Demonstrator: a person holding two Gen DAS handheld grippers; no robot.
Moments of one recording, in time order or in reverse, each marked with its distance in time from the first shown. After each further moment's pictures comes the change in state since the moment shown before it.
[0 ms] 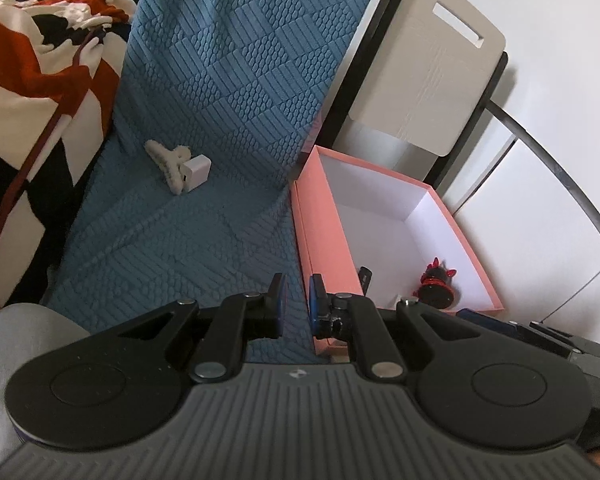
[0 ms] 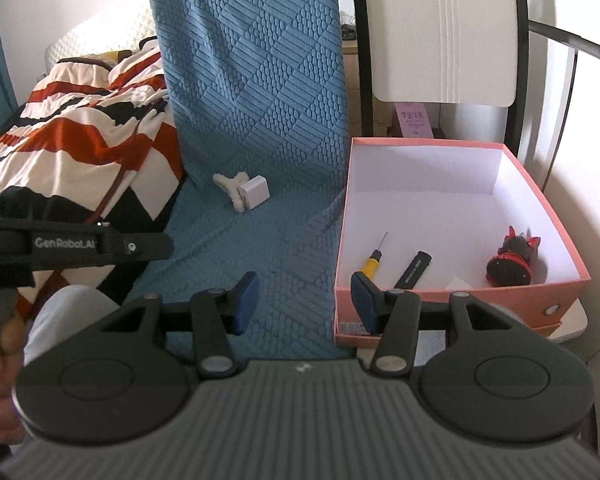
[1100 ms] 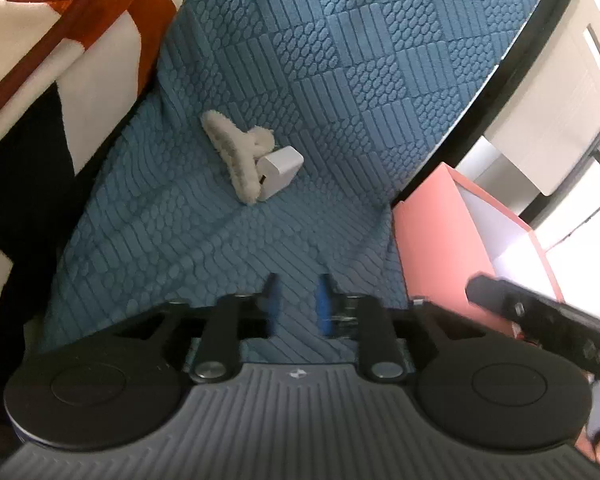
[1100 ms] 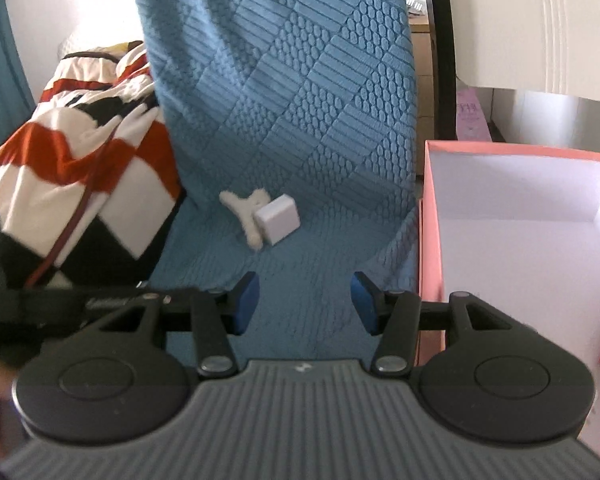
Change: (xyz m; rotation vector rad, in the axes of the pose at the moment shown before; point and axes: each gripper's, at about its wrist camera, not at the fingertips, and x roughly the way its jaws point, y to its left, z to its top) left arm 0.168 0.137 0.049 -0.146 0.041 0.059; right arm 0.184 0.010 0.056 -0.008 0.013 0.117
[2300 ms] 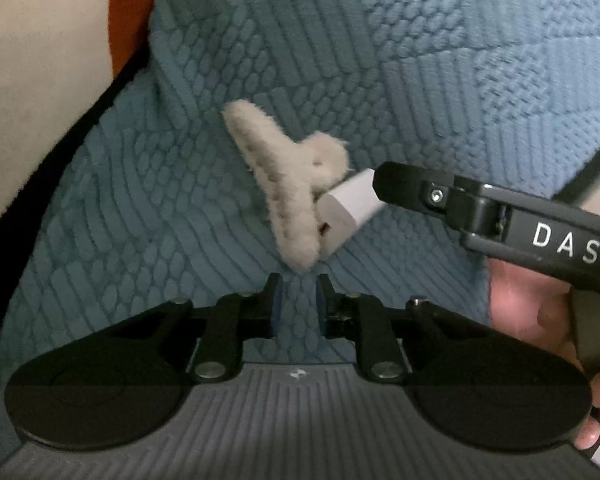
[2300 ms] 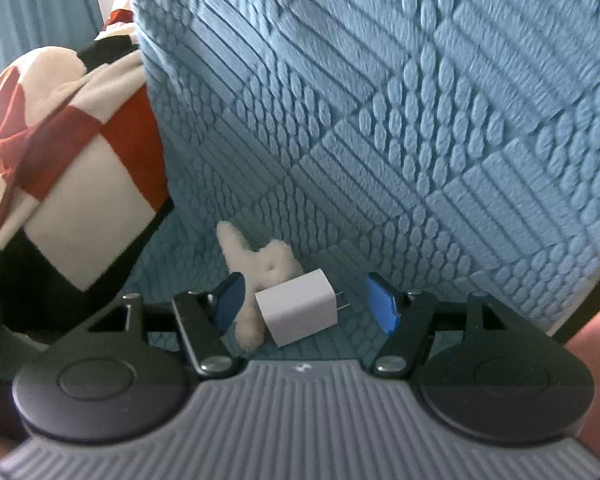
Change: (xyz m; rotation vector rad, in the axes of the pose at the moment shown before) left arm 0.140 0.031 0.054 -0.100 0.062 0.144; right arm 0.204 0.010 0.080 -0.240 0.129 0.229
